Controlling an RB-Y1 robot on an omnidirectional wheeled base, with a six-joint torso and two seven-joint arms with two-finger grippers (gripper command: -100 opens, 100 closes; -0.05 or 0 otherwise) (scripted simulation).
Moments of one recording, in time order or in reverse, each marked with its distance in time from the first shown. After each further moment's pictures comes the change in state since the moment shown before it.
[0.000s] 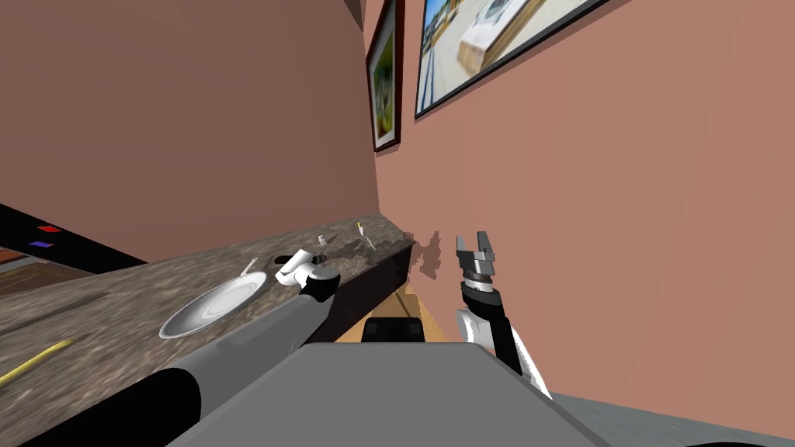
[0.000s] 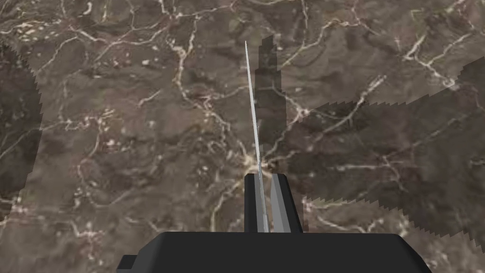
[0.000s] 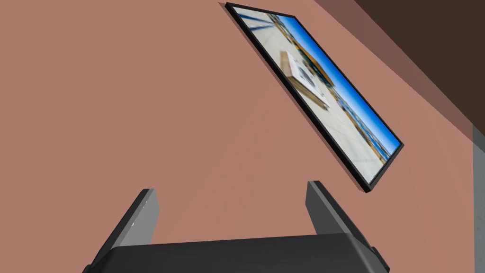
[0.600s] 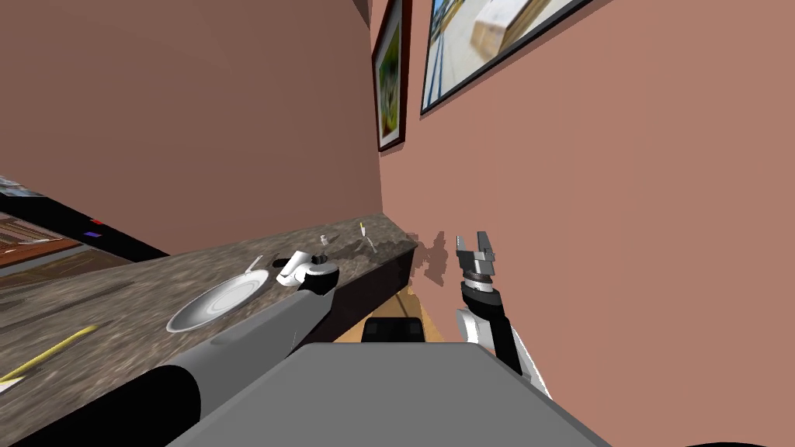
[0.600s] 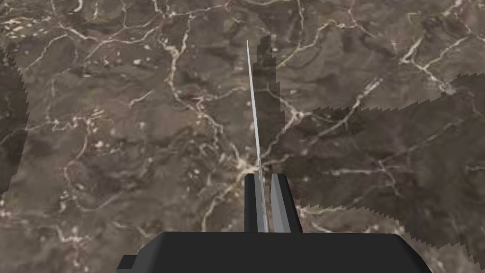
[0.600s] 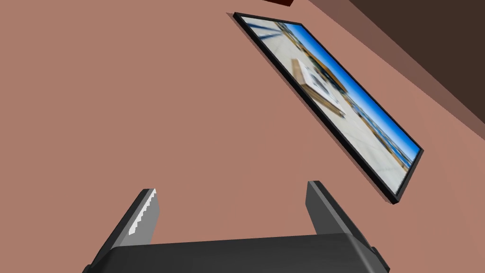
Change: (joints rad) left arm -0.058 0.007 0.125 0.003 0.033 0.000 -0.165; right arm 0.000 0.000 0.000 0.000 0.000 0.000 0.000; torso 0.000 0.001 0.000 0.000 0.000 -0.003
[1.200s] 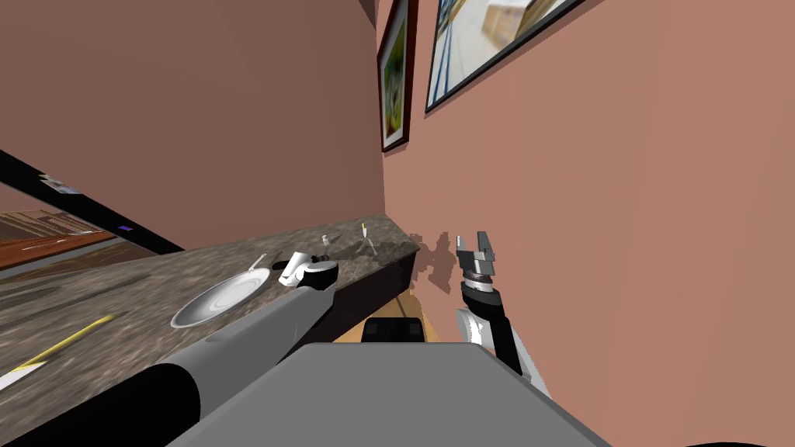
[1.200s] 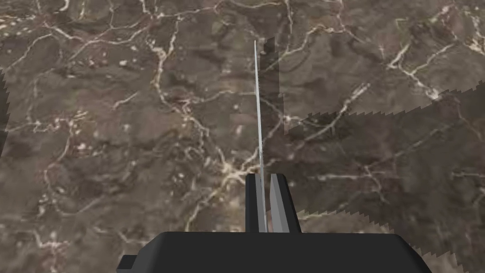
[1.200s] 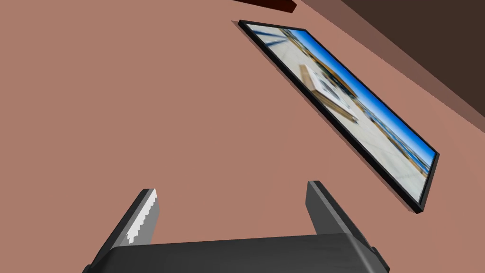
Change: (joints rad) left arm -0.044 0.005 0.093 0.004 0.025 0.003 -0.123; right arm 0.000 0.000 0.000 0.000 0.000 0.000 0.000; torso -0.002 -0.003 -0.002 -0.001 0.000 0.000
